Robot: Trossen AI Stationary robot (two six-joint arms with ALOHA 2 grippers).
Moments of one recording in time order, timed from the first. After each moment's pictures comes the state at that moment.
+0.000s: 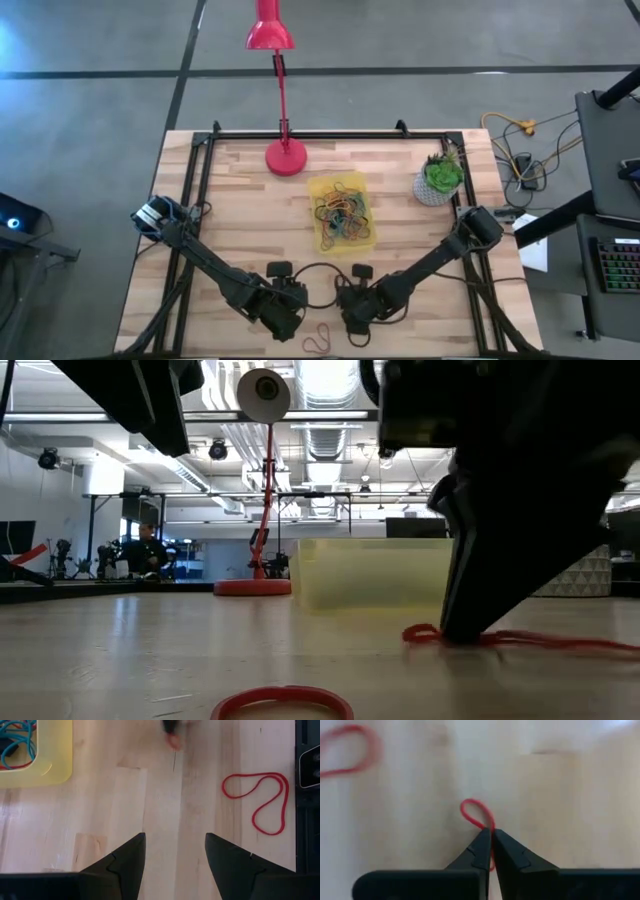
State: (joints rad) left arm -0.64 1.84 1.48 -0.81 -0.34 -0.68; right arm 0.58 2.10 1.37 -0.53 0.30 0.70
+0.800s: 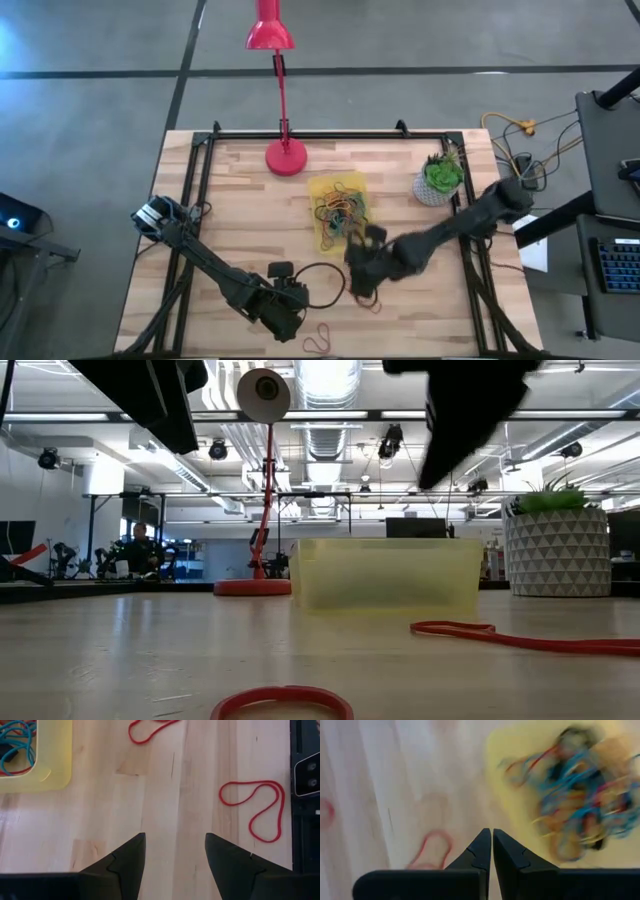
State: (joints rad) left arm -0.64 1.84 1.48 -0.78 -0.35 -0.68; right arm 0.45 1.77 1.33 -0.76 0.38 0.68
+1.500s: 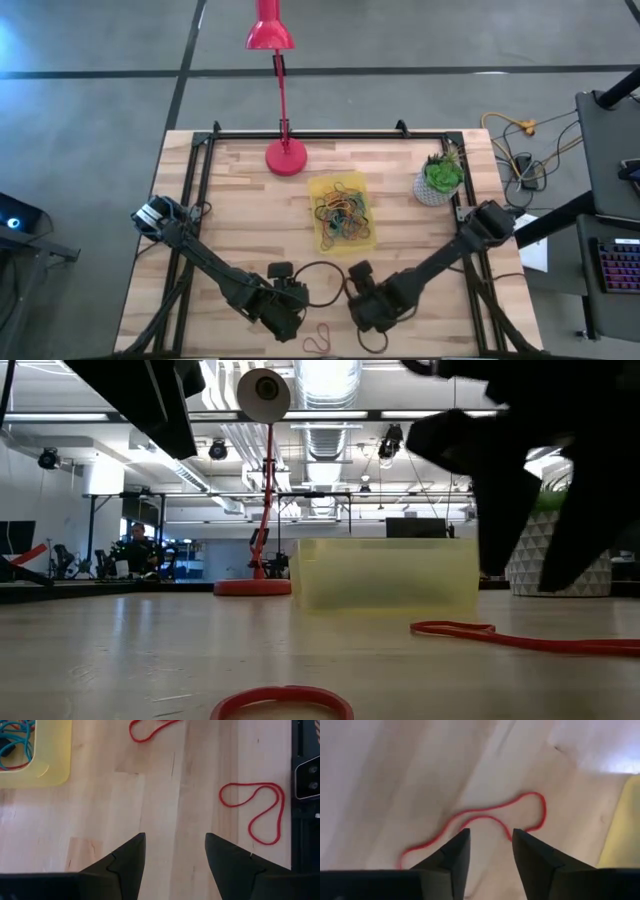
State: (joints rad) left arm -0.64 1.84 1.47 -0.76 -0.35 -0.70; right arm 0.61 1.99 1.39 -0.74 0.25 0.14
